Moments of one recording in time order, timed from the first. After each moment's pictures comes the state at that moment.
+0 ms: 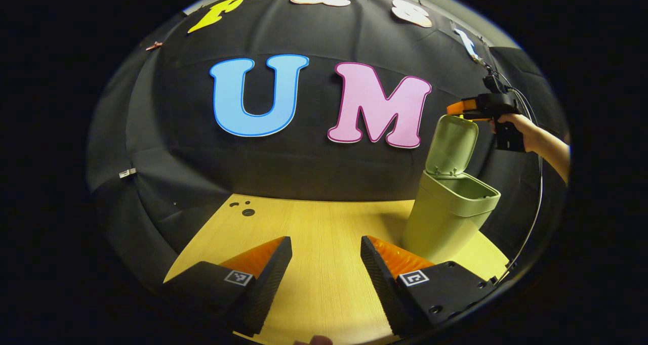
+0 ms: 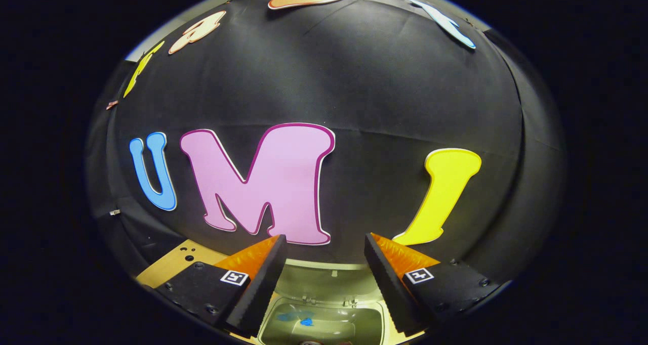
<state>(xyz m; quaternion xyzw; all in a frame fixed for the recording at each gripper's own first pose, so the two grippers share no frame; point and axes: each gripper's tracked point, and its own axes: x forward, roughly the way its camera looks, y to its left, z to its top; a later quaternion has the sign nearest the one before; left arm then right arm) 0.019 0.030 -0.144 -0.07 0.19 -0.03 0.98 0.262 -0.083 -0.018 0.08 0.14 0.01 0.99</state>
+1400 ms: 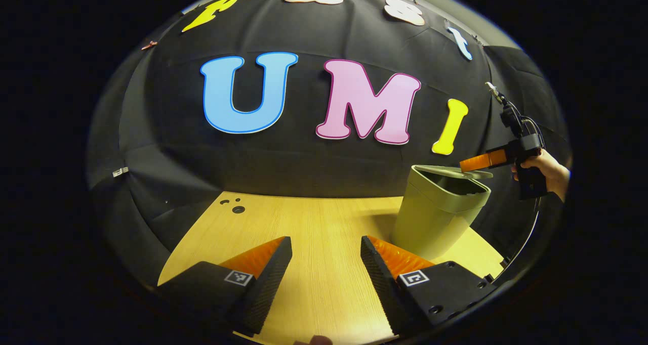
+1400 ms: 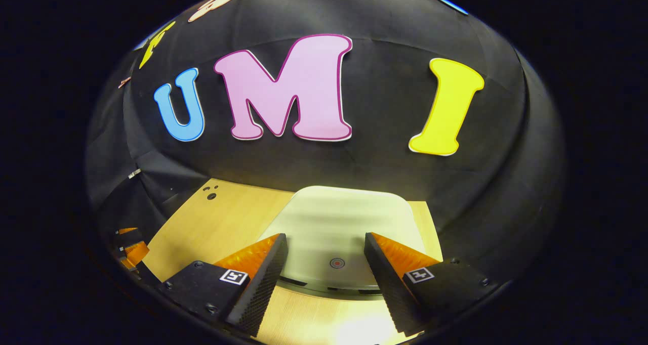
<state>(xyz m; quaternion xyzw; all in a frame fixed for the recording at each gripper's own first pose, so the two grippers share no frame) 0.016 0.009 -0.147 -0.07 0.19 -0.06 0.98 0.116 -0.044 -0.151 0.09 0.31 0.08 0.94</state>
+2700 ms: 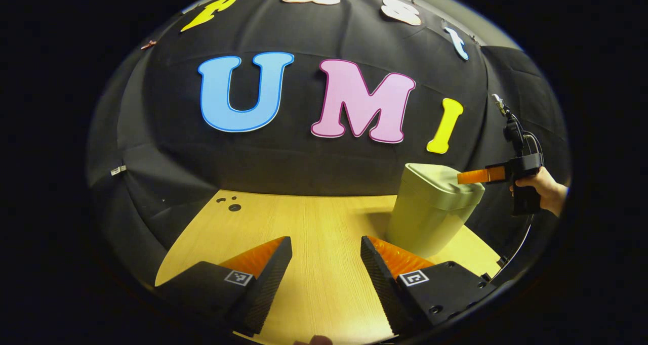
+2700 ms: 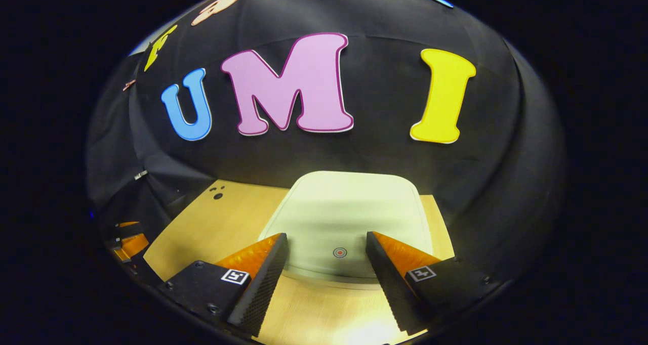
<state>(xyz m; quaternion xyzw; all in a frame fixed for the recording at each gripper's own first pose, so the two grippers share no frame) 0.004 0.001 -0.147 -0.07 0.19 -0.07 0.98 0.095 -0.042 -0.160 0.11 0.27 0.08 0.95</state>
